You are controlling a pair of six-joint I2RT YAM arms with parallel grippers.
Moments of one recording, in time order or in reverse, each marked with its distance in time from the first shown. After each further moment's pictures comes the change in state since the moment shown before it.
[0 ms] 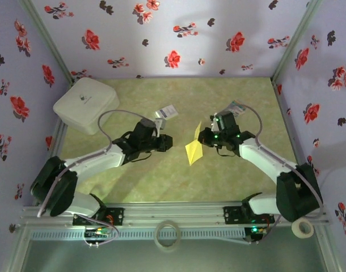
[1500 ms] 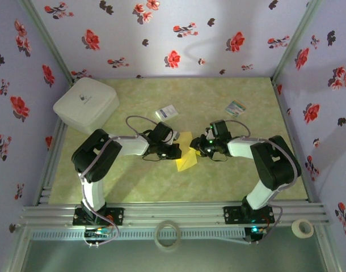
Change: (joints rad) left arm 0.002 0.490 0.178 -0.028 0.301 -0.018; right arm -0.064 0.354 -0.151 0.416 -0.304 0.332
